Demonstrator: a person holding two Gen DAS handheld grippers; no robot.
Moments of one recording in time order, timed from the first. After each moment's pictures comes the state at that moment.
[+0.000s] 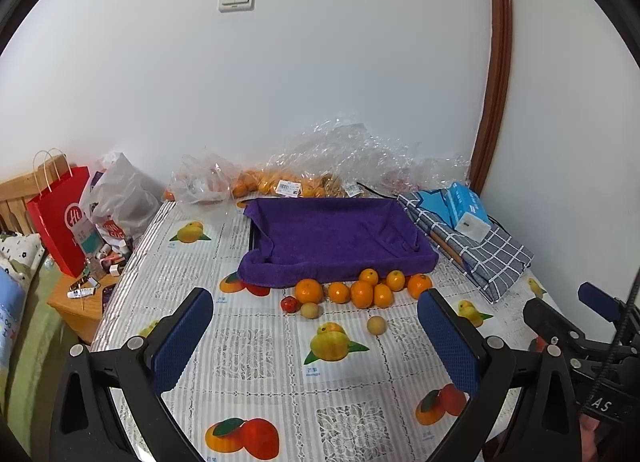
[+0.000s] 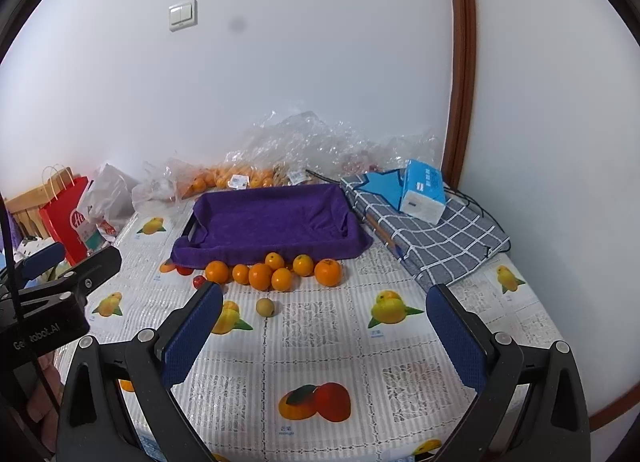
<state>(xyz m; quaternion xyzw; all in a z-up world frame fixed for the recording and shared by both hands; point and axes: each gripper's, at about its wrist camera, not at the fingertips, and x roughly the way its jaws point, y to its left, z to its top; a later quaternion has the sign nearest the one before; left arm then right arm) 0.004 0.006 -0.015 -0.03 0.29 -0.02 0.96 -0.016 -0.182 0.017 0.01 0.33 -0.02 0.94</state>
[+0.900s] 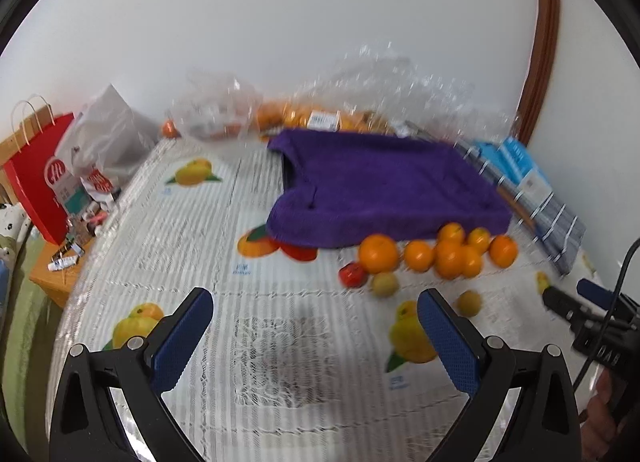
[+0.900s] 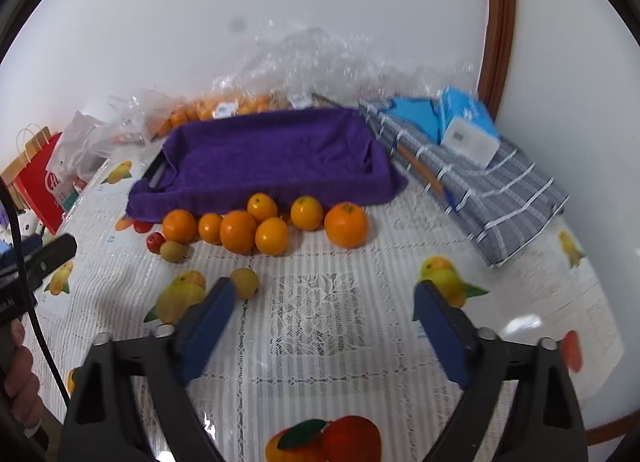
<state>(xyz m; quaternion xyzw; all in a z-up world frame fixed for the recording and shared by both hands) 0.097 0.066 -0.123 -0.04 0.38 -0.02 0.93 0.081 -0.176 -0.103 0.03 0.42 -0.01 0.91</state>
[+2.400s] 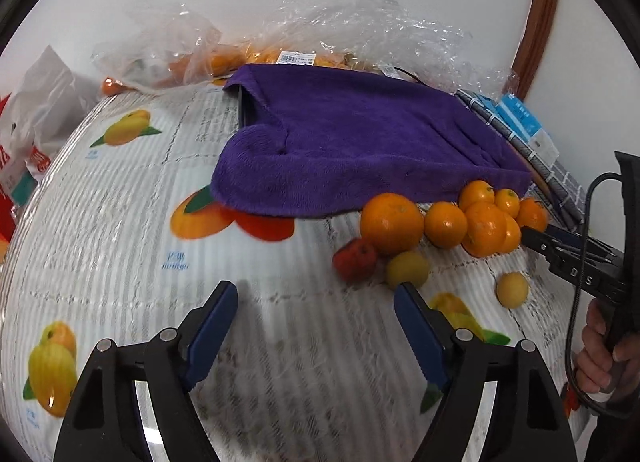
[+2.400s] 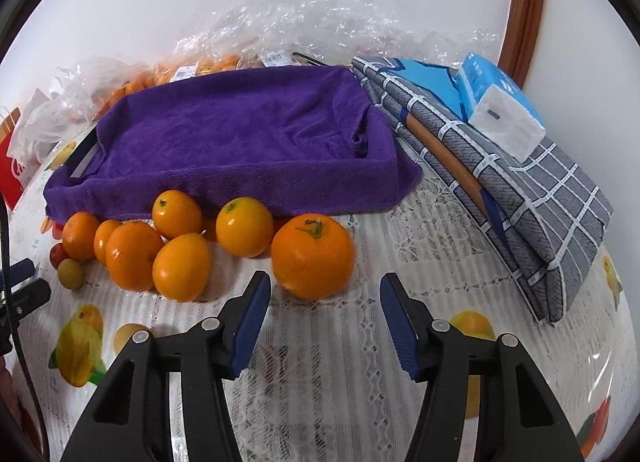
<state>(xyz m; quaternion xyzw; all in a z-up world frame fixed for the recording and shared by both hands) 0.159 0.060 -0.188 -0.04 0.43 -0.08 0.90 0.169 -0.194 -0.169 0.00 0.45 -0.01 0.89</state>
